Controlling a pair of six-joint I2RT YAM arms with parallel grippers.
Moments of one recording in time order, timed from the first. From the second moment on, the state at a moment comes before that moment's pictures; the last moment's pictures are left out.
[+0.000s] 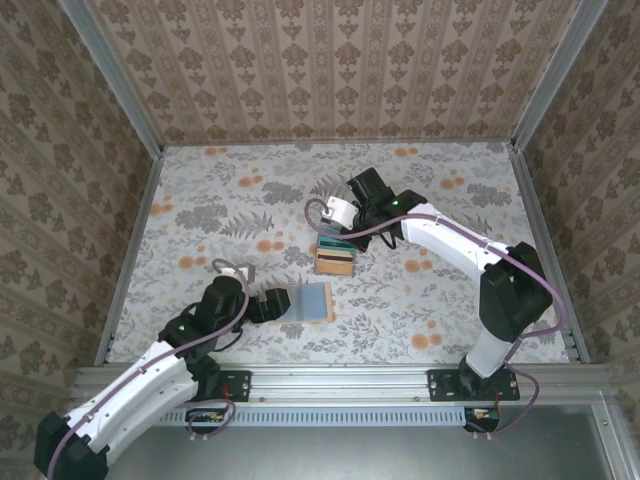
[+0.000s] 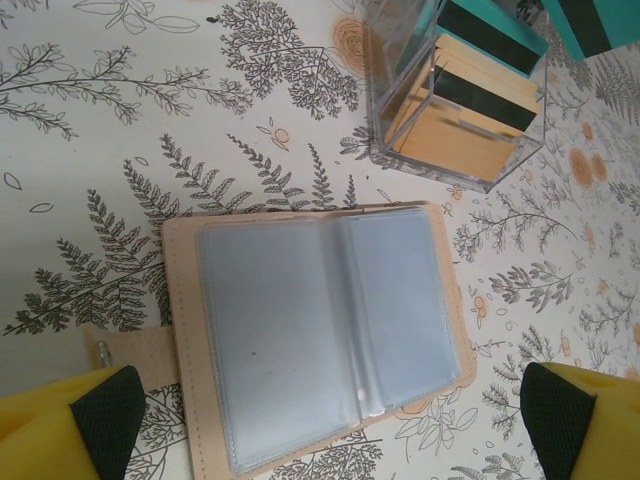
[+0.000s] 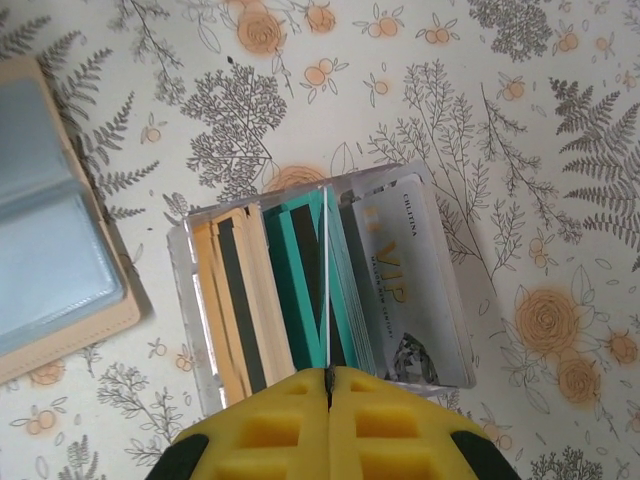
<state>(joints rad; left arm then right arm) -0.69 0.55 0.28 -0.40 0.08 -0.72 0.59 1.71 1.37 -0.65 -0.15 -0.59</state>
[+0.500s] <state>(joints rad) -0.67 0.55 0.27 -0.42 0.09 -0.72 0.59 1.82 1.41 -0.67 -0.13 -0.63</state>
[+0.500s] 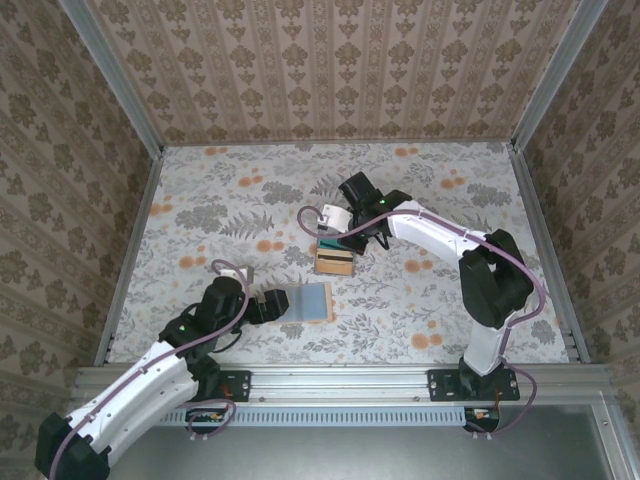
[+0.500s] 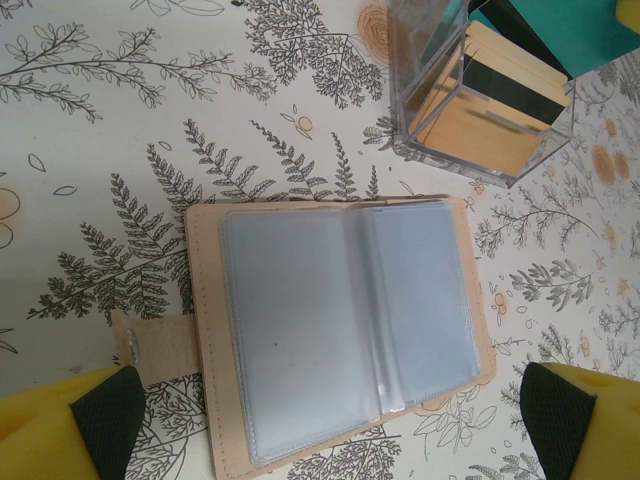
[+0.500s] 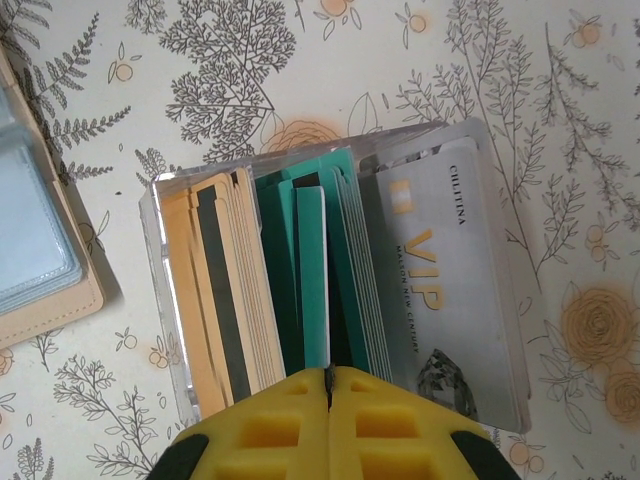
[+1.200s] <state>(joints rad) -0.65 0.53 0.27 -0.44 0.10 -0.72 0.60 1.78 1.39 -0.56 0.00 -0.47</state>
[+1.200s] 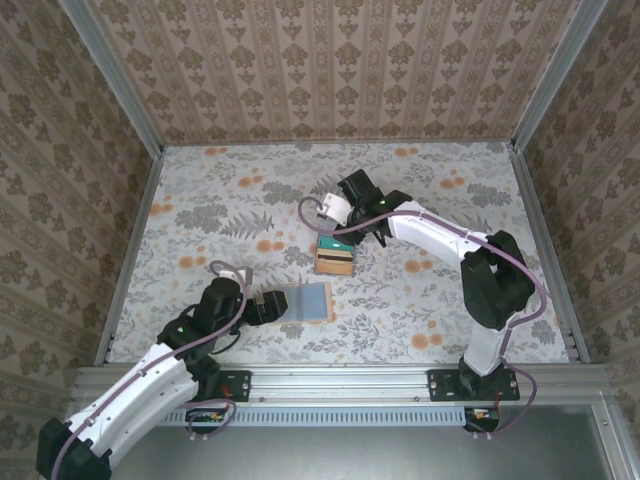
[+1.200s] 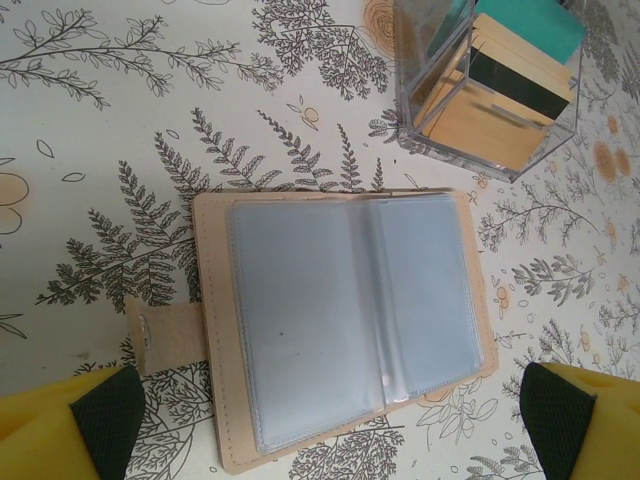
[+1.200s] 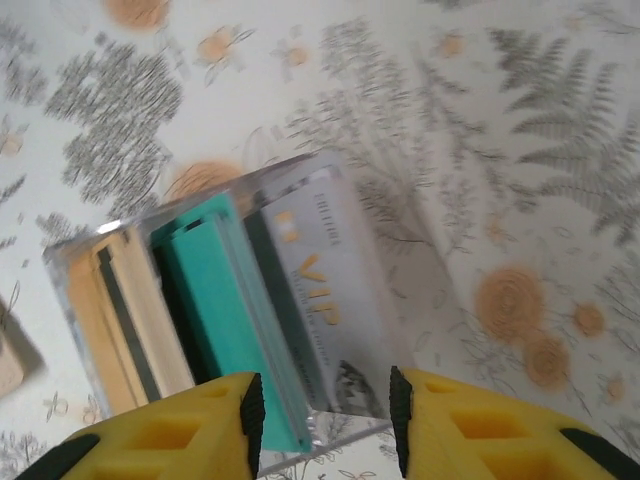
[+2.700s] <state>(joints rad) -0.15 1.27 0.87 -0.37 -0.49 -0.30 0.41 0.96 0.45 0.11 0.60 0.10</state>
